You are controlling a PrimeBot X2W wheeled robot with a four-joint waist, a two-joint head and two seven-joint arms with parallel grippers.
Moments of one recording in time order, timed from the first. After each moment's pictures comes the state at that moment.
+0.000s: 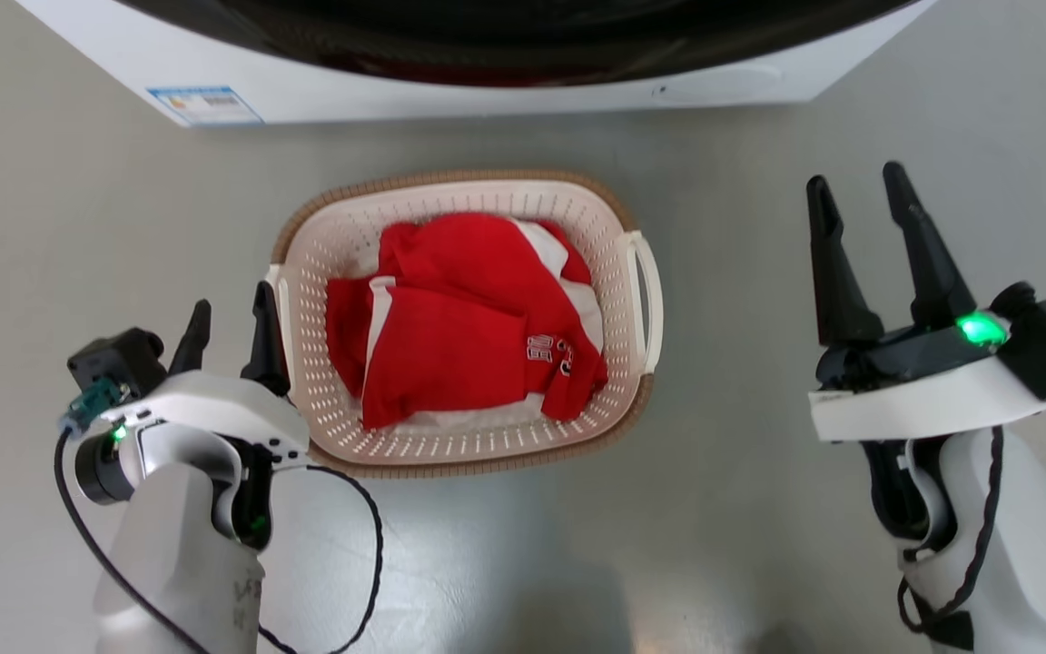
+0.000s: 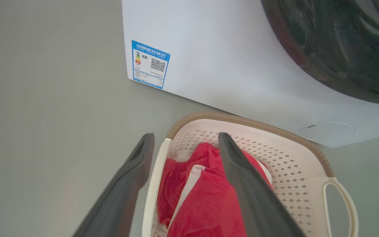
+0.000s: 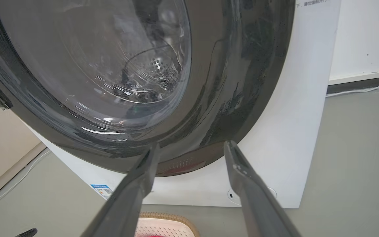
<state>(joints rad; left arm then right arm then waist) -0.54 0.03 0.14 0.73 -0.32 -0.10 -0.26 -0.39 -0.14 0.10 0.12 0.34 0.13 -0.25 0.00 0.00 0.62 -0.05</state>
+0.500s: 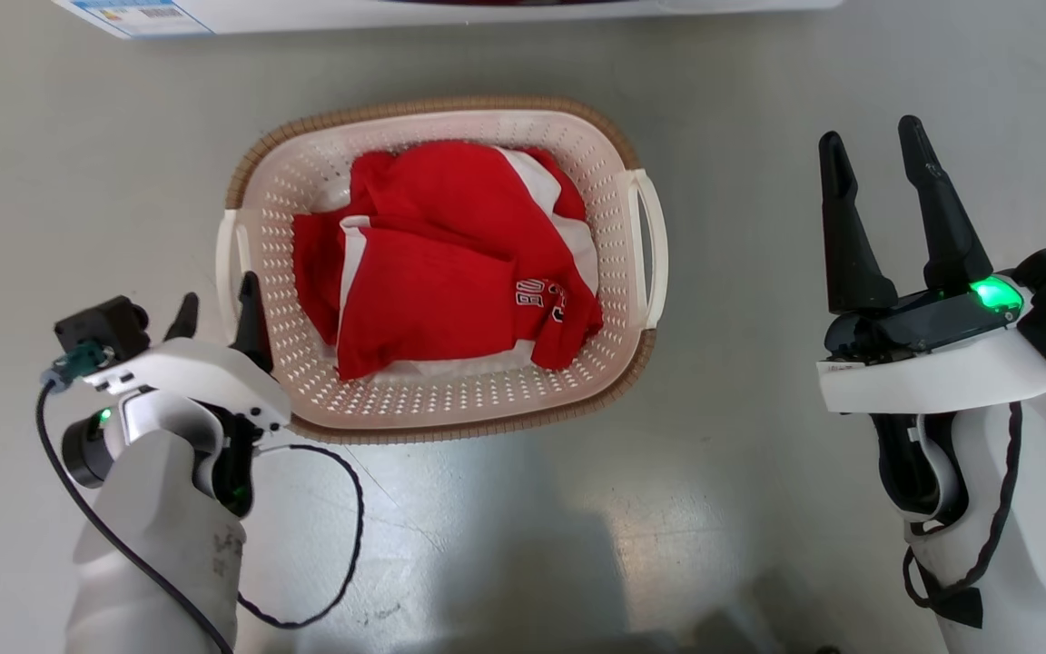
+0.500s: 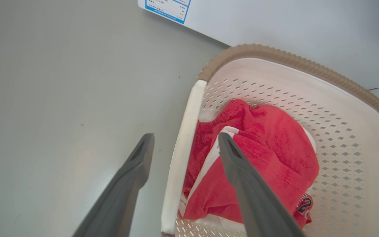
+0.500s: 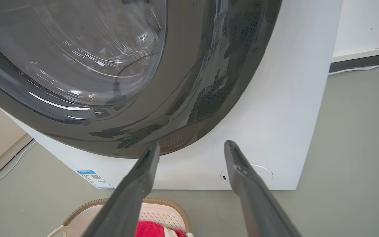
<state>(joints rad) -0.70 0.06 0.21 1.00 -0.28 -0.12 -0.26 -0.44 -0.15 0.10 0.10 0.34 0.13 -0.25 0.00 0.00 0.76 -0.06</state>
